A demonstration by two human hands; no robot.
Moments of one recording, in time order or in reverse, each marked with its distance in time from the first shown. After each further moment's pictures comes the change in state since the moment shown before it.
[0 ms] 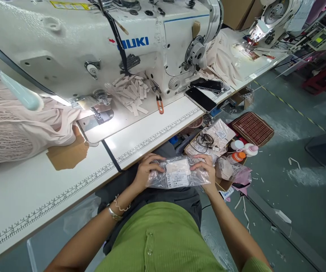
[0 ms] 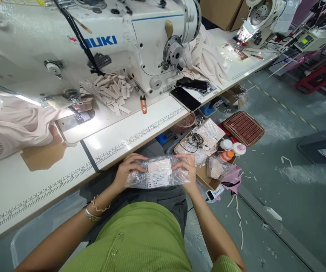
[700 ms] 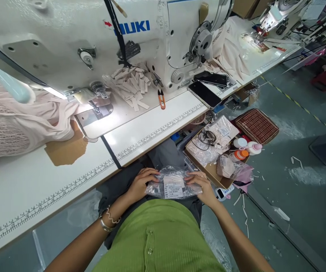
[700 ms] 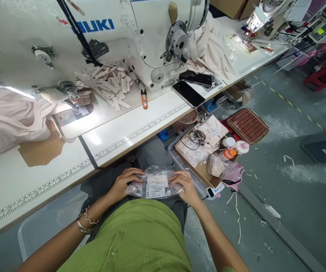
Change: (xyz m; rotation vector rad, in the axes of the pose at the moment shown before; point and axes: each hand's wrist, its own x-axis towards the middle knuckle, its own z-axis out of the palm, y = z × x) left_hand -0.060 -0.022 -0.003 0.224 -0.172 0.159; right_hand -0.059 0.029 -0.007 -0.132 -0.405 -0.172
